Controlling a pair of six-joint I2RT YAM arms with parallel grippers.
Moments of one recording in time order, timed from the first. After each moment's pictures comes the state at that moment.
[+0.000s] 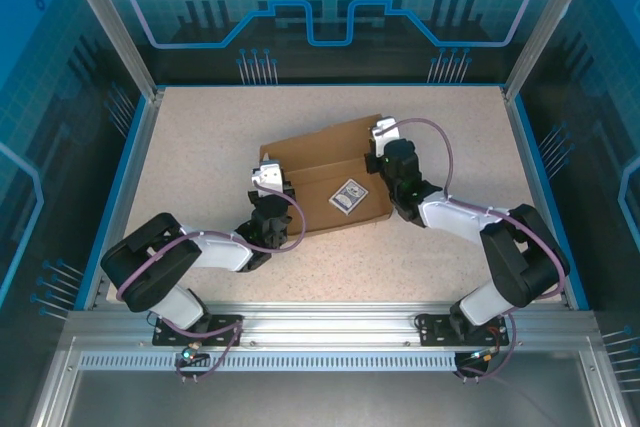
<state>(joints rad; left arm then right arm) -0.74 1.55 0.46 0.97 -0.92 -0.16 0.52 1.54 0.80 0.44 0.35 -0.01</state>
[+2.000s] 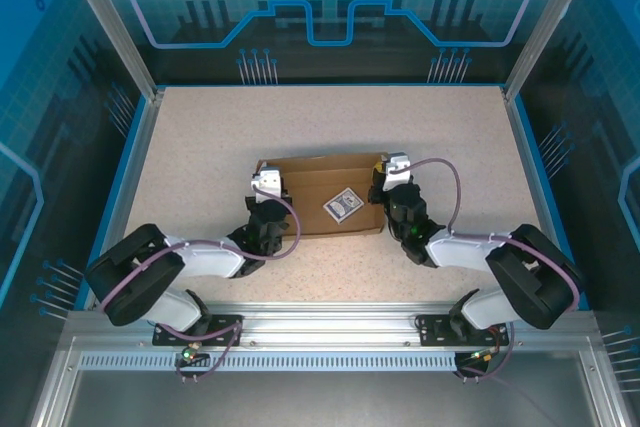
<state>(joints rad) -0.76 1.44 0.42 0.80 -0.89 -0.17 0.65 1.41 0.44 0.78 0.47 0.16</state>
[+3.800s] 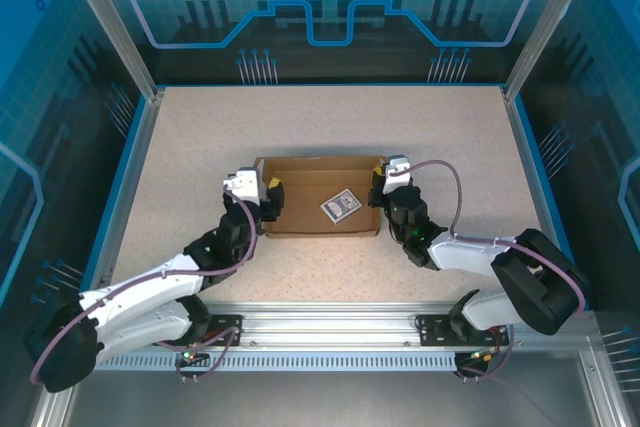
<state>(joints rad) -0.75 0.94 0.44 0.20 -0.73 -0.33 0.66 1.37 0.43 0.74 0.46 0.17</state>
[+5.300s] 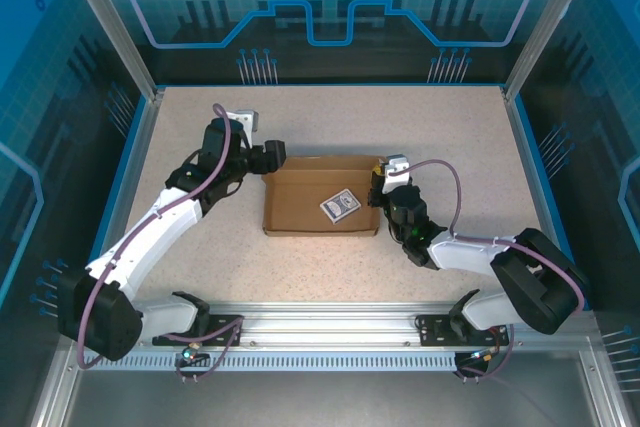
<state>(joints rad) -0.34 1.23 1.03 -0.37 -0.01 -0.35 0.66 1.38 0.43 0.74 0.45 0.17</state>
